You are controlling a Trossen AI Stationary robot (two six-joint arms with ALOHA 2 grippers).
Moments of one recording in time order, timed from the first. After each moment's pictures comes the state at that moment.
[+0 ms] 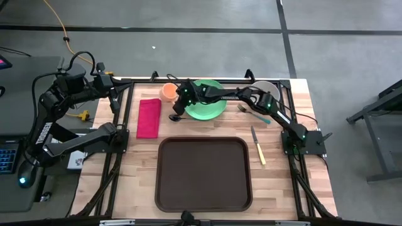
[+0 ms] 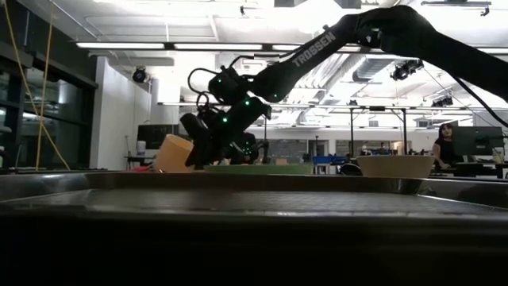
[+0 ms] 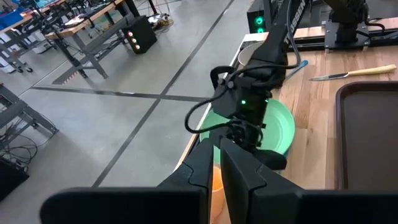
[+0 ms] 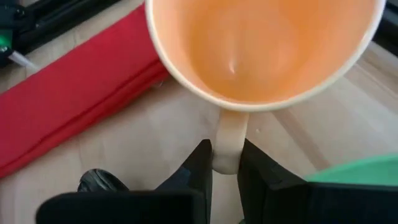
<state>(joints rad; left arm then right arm) 0.82 0.63 1.24 -0.97 0.22 0.45 -0.36 2.45 1.93 -0.14 -0.12 0.27</state>
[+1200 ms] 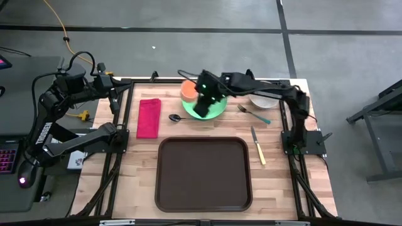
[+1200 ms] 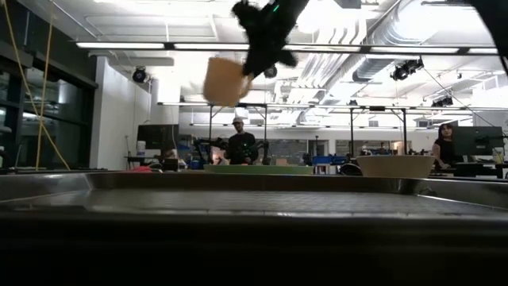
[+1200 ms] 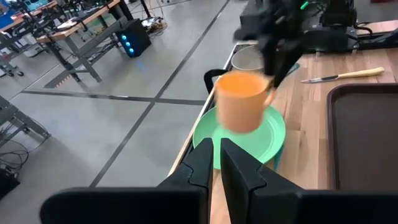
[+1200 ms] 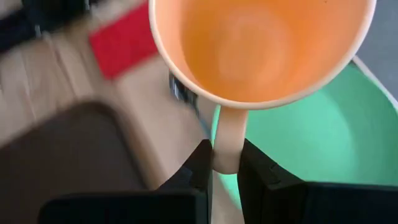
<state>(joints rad) 0.82 0.63 1.24 -0.97 0.26 0.45 -0.22 1.90 1.93 -0.97 0.05 0.31</state>
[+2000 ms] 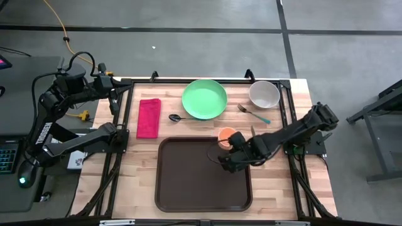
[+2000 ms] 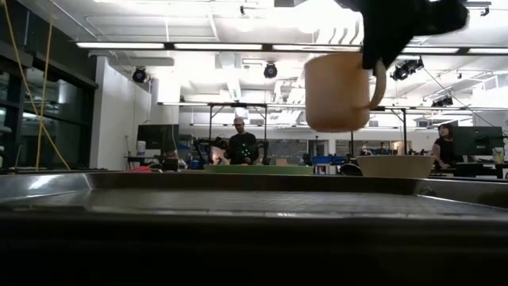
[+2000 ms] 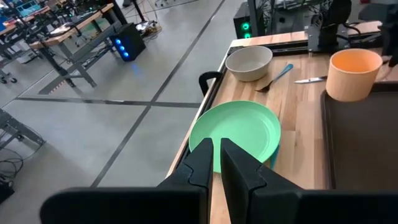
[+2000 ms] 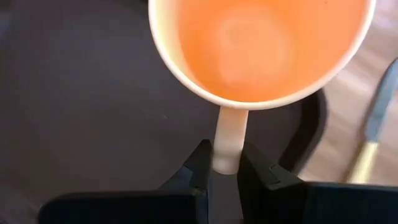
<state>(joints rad) 0.82 0.63 1.24 -0.97 0.28 0.47 0.42 1.66 1.40 -1.10 0.35 1.48</state>
